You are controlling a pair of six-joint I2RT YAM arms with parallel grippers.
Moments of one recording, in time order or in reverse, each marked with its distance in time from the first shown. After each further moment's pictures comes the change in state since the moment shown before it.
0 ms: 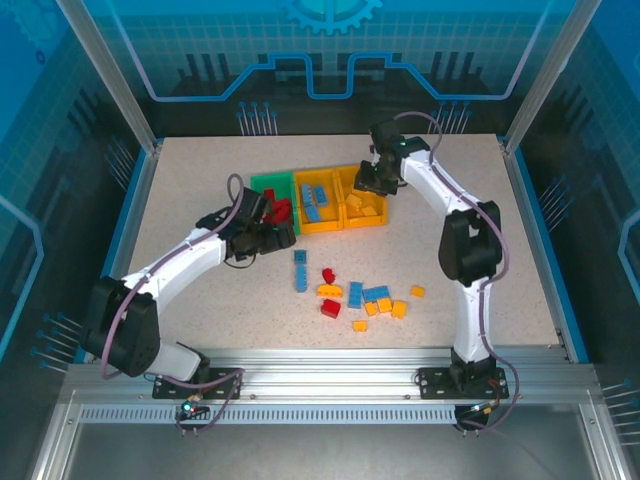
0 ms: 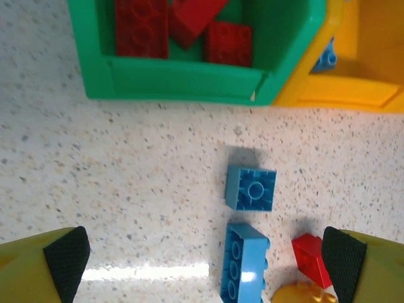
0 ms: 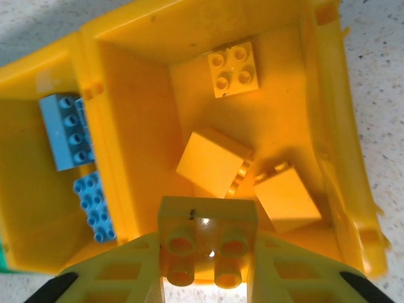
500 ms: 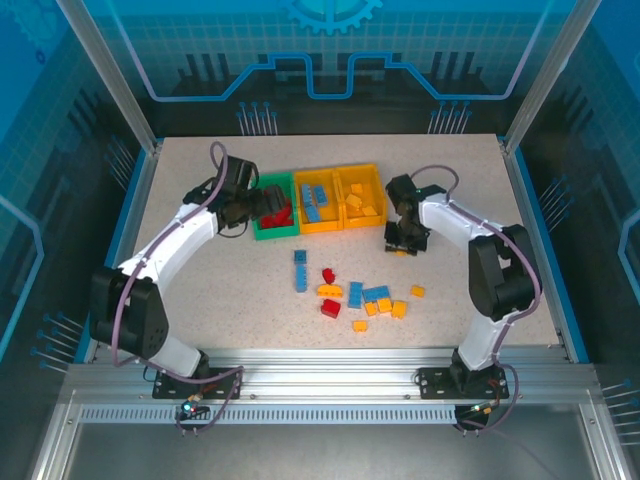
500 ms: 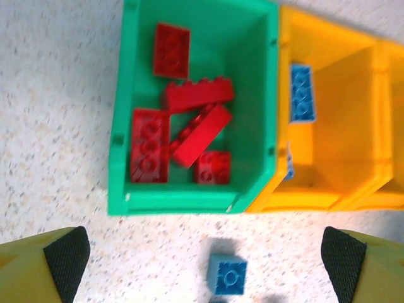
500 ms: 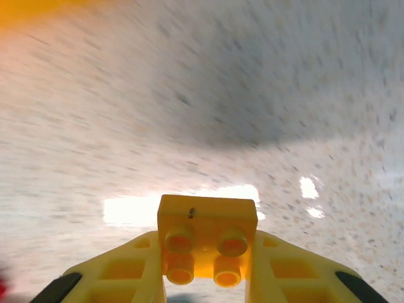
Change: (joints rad) left arm 0.135 0.079 0.199 0.000 0.001 0.059; right arm 0.001 -0.391 -0.667 0.016 0.137 -0.013
